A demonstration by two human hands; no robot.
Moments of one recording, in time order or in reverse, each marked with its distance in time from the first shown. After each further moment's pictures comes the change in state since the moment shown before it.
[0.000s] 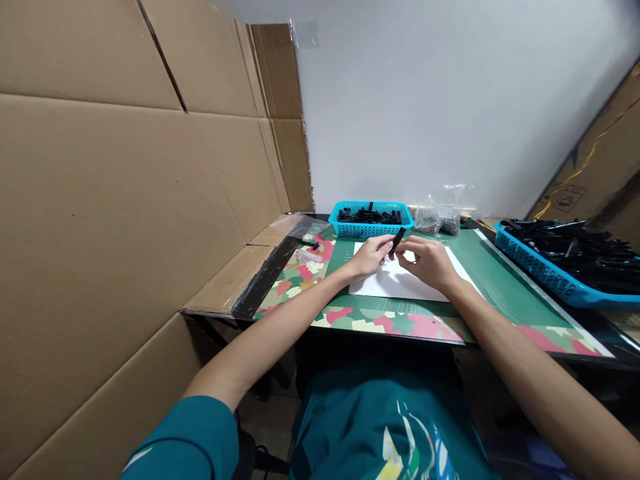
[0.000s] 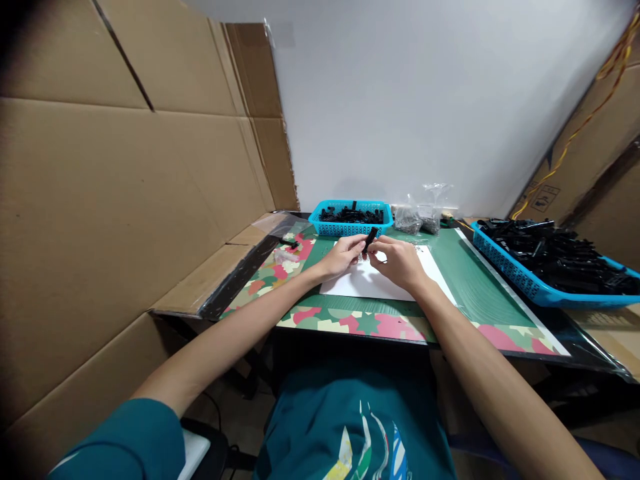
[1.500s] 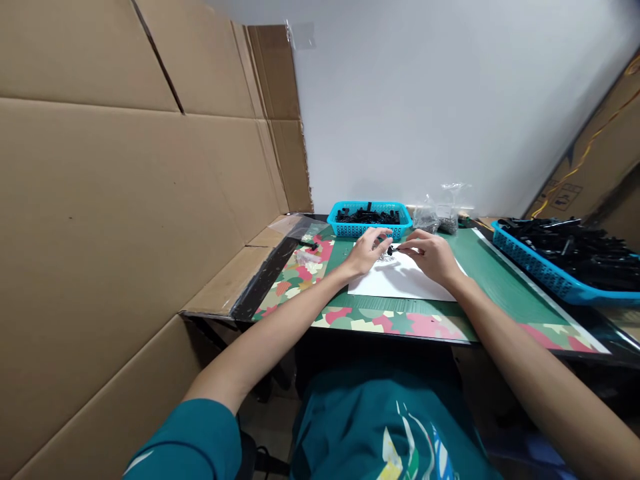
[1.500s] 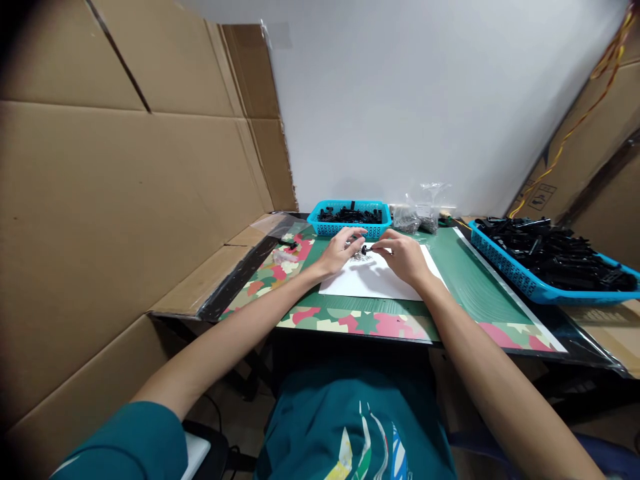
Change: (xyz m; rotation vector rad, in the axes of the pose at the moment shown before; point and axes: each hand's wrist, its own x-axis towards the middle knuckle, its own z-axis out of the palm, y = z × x) left_hand -0.002 -0.002 -0.008 0.404 0.179 0.076; right_hand -0.001 0.025 0.001 0.063 0.024 0.054
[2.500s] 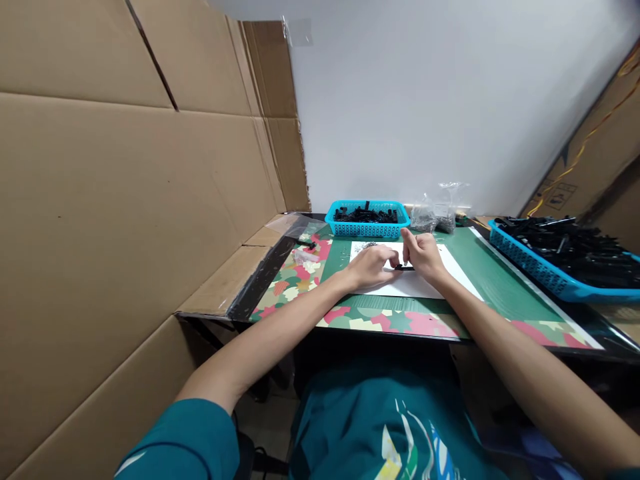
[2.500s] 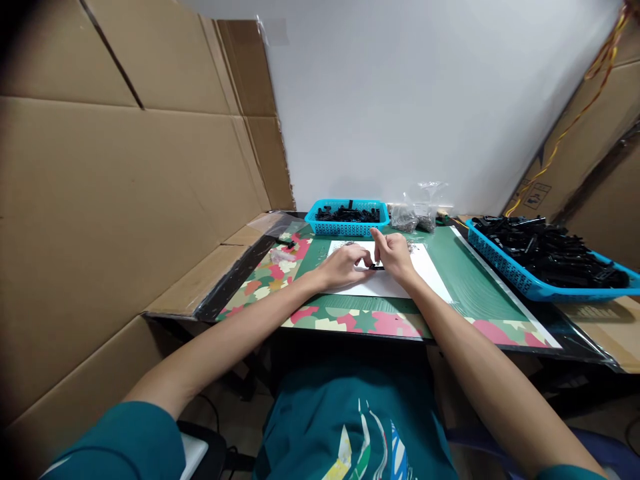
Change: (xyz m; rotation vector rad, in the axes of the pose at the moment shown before) left_hand -0.014 0.017 0.006 0.311 -0.316 0.241; right_hand 0.013 -0.025 0.014 0.386 0.078 0.430
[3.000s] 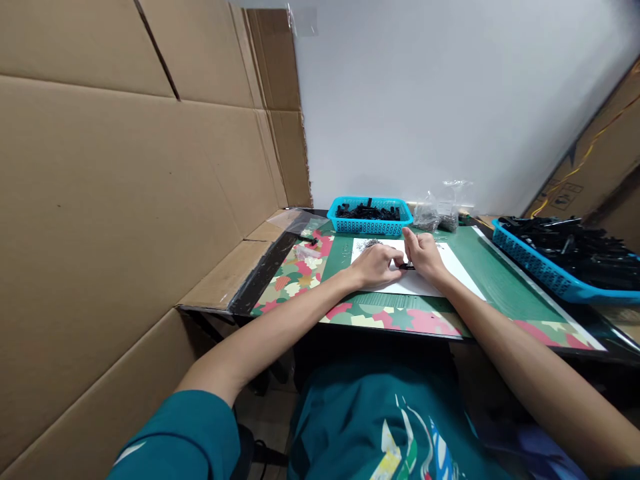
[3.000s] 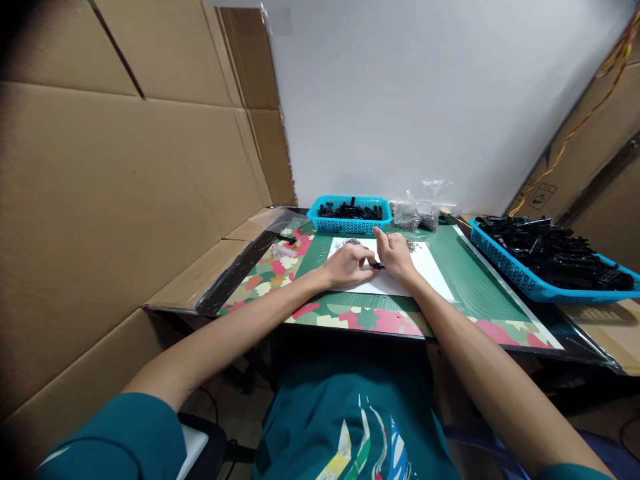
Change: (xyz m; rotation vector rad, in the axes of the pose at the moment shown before) left_hand 0.002 0.008 0.005 -0.005 0.022 -0.035; right_hand 0.001 0.006 0.005 -0.016 0.010 0.008
